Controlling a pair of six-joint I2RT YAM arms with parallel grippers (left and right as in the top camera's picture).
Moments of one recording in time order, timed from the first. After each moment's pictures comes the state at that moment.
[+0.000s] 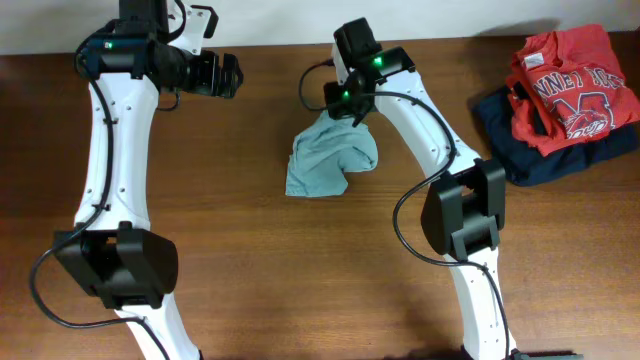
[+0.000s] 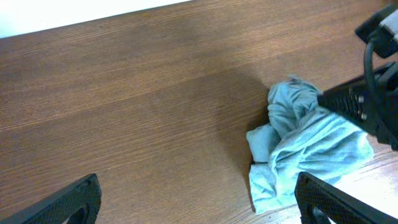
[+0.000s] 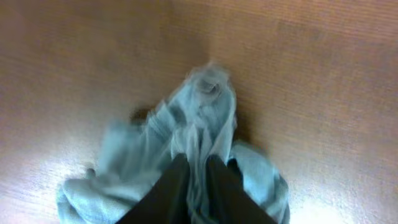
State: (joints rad) left arm -0.02 2.06 2.21 -1.14 0.30 0.16; right arm 0.36 2.41 2.28 -1.00 -0.12 0.18
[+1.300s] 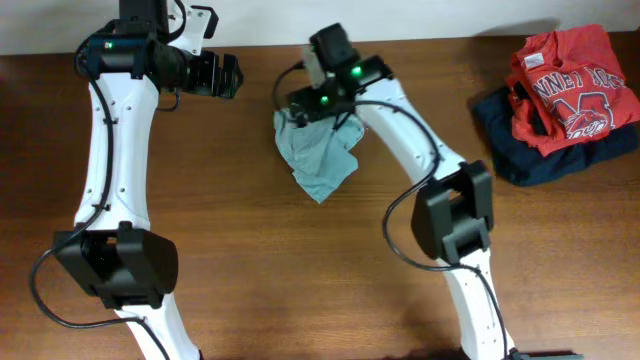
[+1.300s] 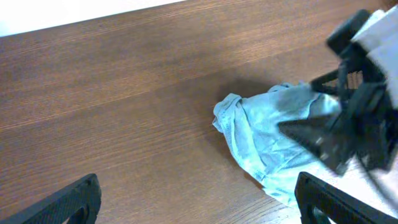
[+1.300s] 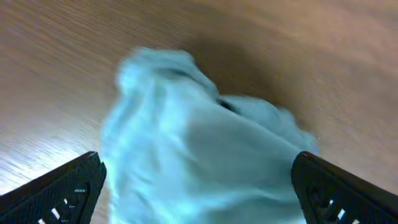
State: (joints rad) left arm -0.02 2.06 2.21 -1.14 0.30 0.16; right arm 0.41 2.42 2.28 -0.94 -0.19 0.10
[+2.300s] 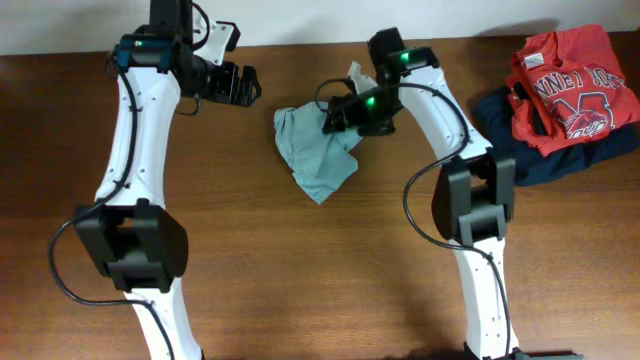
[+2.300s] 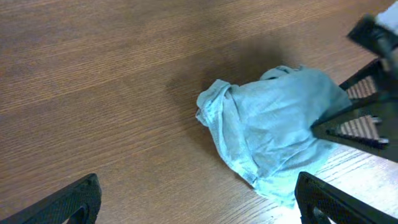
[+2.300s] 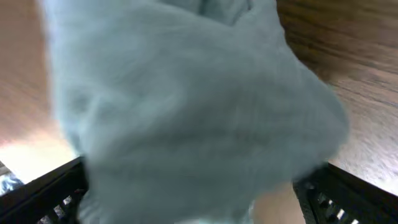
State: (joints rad) left arm -0.06 2.17 2.21 -1.14 0.34 0.16; right arm 0.24 2.50 2.28 -1.18 -0.53 0.10
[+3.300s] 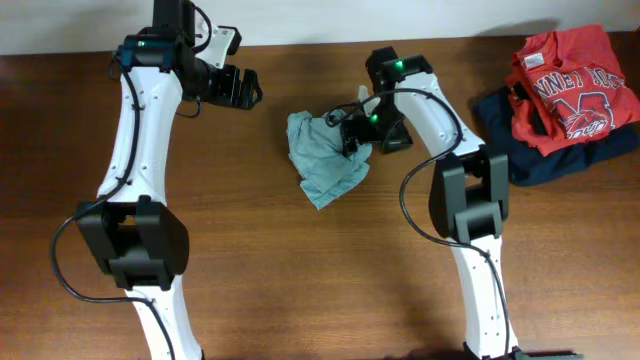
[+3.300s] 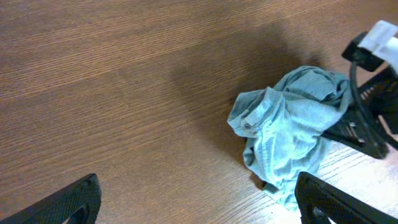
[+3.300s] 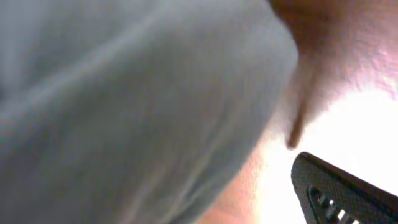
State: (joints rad) left arm -0.06 2.18 2.21 -1.16 0.34 0.16; right arm 0.24 2.51 2.25 -1.32 -0.26 0.07
